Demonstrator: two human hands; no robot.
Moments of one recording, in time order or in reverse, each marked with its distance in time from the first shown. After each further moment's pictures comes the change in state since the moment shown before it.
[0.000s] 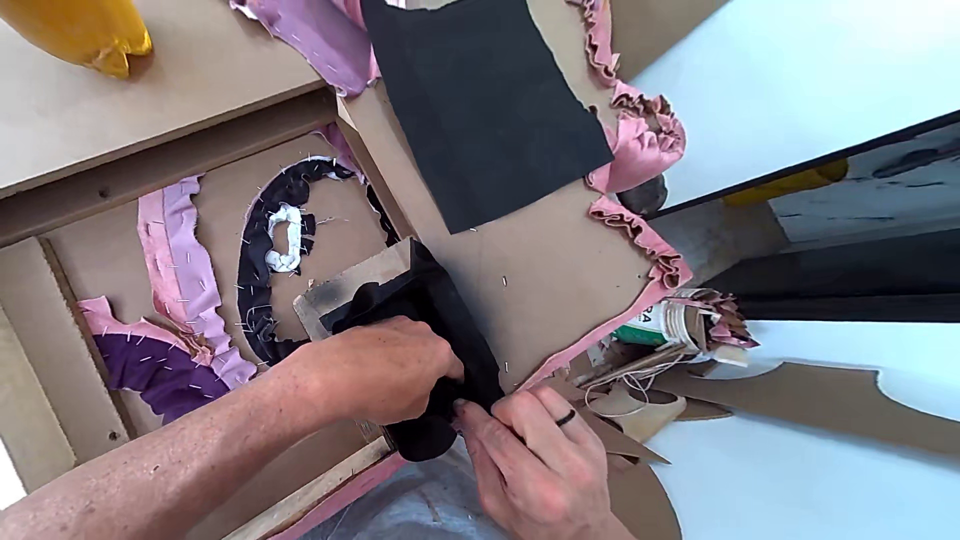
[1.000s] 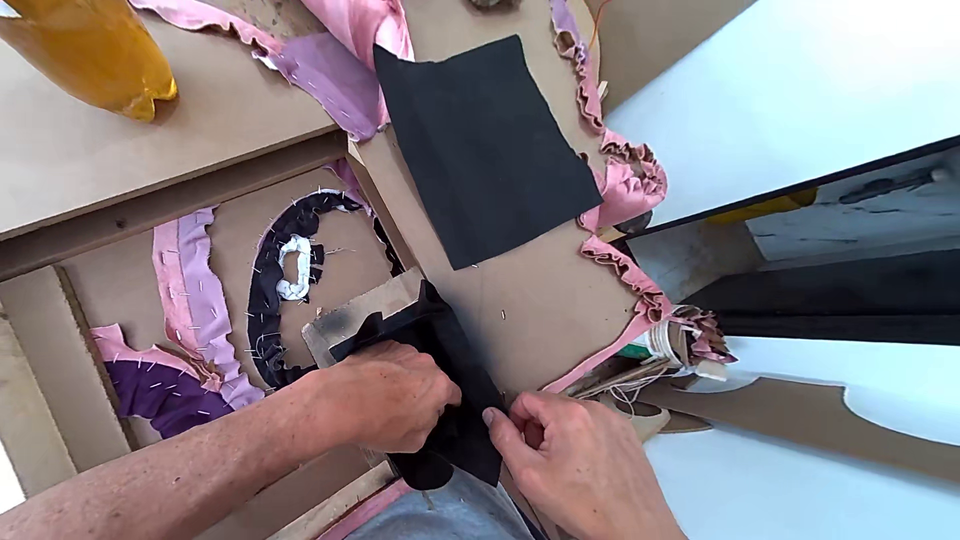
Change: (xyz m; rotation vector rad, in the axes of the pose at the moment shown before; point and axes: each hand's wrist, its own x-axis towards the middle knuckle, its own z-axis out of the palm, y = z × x) left_hand 0.001 -0.015 0.008 0.043 0.025 0.118; right_hand 0.040 0.017 -0.034 -0.137 -0.472 0.462
